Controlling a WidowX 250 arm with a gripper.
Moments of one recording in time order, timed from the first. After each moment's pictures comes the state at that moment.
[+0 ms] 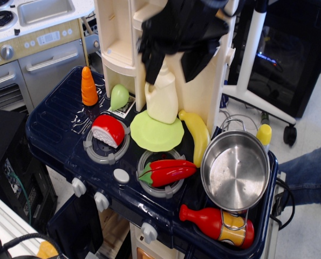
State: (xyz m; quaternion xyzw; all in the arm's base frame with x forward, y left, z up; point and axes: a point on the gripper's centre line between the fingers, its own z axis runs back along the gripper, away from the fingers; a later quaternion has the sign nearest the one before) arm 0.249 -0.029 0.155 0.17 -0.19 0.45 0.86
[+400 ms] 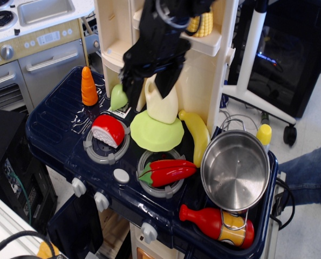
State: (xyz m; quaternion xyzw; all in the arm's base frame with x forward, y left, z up) arm 0.253 0.001 0.115 0.13 -0.08 0.52 0.84
